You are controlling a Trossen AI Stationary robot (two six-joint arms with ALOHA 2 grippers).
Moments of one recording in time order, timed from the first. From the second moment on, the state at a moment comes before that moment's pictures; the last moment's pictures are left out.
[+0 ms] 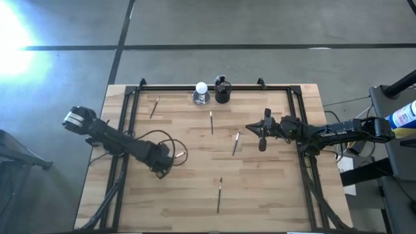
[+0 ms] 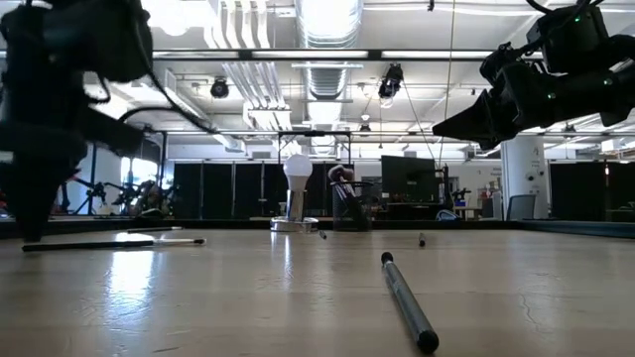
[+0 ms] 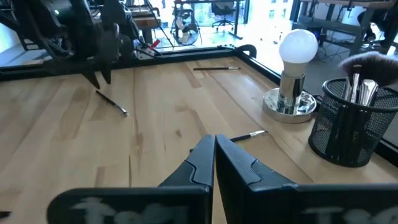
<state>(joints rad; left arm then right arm) -0.36 1.40 0.70 -0.86 -0.04 -1.08 -0.19 0.97 0.13 0.66 0.05 0.06</state>
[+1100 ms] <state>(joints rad) -0.40 1.52 0.73 -0.70 0.04 -1.37 -0.19 0.96 0.13 0.66 0.05 0.06</state>
